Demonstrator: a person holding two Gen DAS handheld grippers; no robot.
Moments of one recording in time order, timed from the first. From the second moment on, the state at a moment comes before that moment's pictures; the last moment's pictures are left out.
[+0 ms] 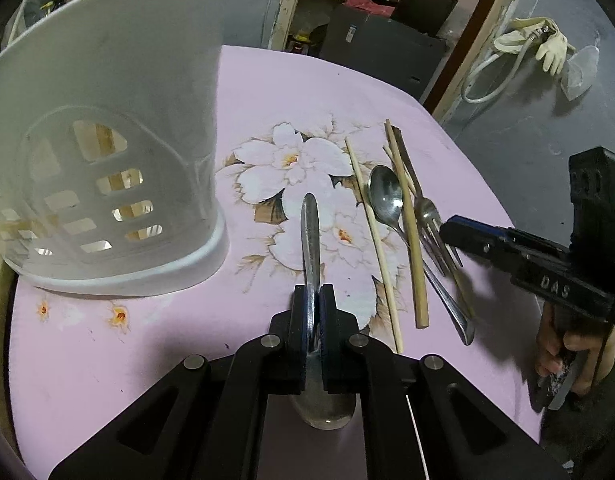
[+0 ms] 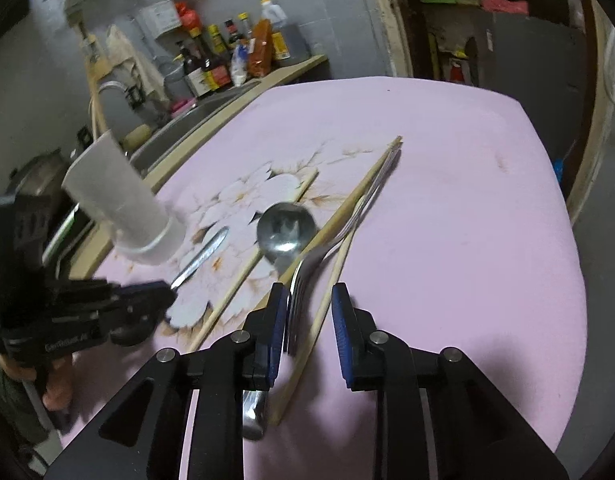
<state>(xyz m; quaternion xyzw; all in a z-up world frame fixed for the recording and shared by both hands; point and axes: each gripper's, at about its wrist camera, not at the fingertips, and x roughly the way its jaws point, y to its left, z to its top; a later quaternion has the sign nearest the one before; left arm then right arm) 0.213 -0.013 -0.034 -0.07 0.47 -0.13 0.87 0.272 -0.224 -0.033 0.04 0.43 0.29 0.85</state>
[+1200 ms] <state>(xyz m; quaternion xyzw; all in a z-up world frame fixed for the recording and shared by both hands) 0.257 -0.045 -0.029 0.04 0.52 -0.12 0.84 0.283 -0.225 -0.037 0.00 0.49 0.24 0.84</state>
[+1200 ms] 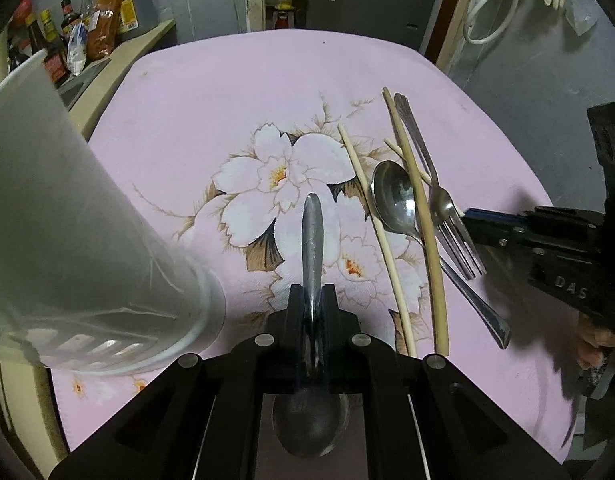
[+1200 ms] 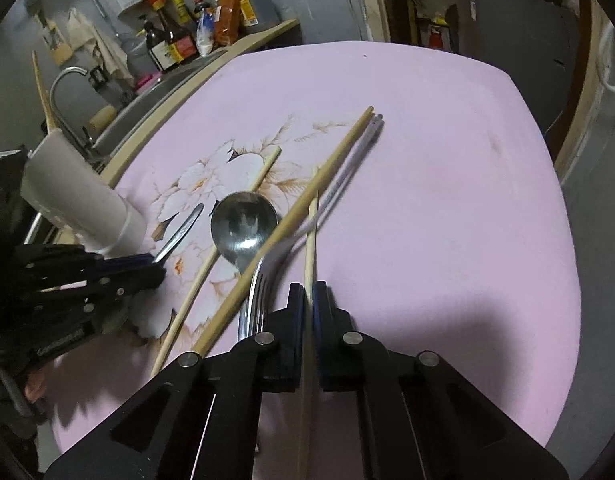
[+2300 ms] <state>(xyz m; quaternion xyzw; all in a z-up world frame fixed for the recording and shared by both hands) 0.253 -0.034 -0.033 0.07 0.54 -0.13 0.83 0.302 -0.209 -0.035 -0.02 0.52 0.24 0.82</state>
